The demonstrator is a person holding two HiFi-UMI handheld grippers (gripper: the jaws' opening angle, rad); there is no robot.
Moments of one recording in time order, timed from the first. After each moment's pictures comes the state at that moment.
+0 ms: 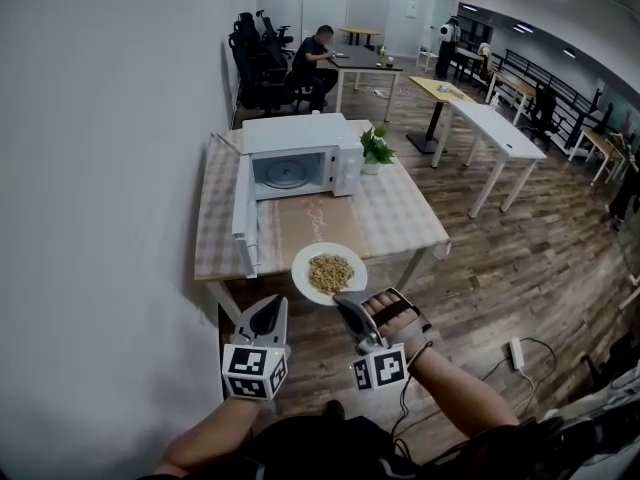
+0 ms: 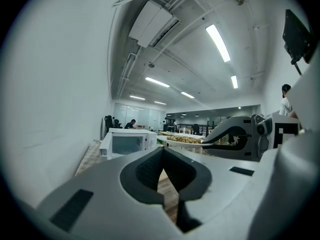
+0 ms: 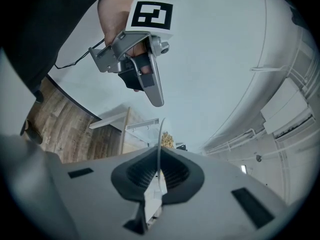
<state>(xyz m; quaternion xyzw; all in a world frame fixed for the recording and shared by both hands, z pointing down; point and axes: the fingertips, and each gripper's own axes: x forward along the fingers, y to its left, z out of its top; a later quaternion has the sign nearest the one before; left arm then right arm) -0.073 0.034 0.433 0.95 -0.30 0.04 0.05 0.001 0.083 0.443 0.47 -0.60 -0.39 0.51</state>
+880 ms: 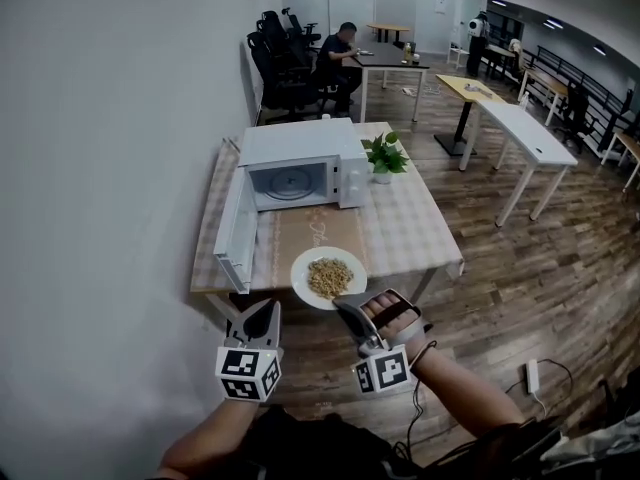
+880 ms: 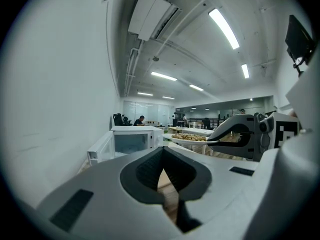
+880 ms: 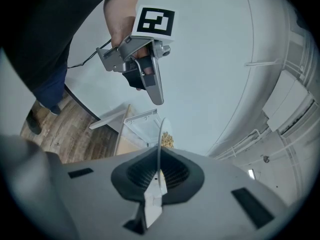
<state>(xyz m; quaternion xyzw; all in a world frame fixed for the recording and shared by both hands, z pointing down) 0.006 0.000 0.441 0.93 -0.36 0.08 0.05 0.095 0.050 0.453 0.43 -0.64 -0.42 0.47</state>
